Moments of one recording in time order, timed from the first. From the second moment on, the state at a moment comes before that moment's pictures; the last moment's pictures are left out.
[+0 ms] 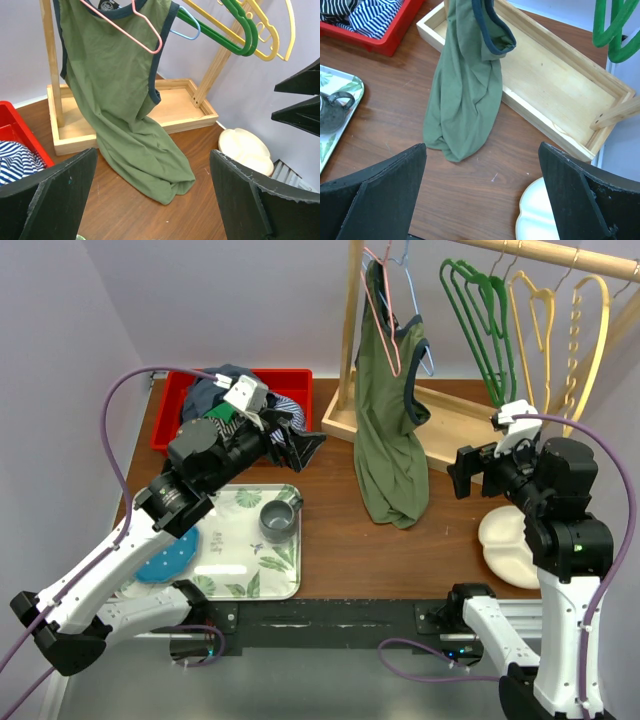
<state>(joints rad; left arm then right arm) -0.73 1.02 1.18 -0.13 0.06 -0.28 0.01 0.80 1.39 -1.00 -0.23 -0.17</state>
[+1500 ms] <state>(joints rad) -0.13 2.04 1.88 -0.59 -0.40 -0.59 0.01 0.81 1.02 -0.92 -0.62 -0.43</state>
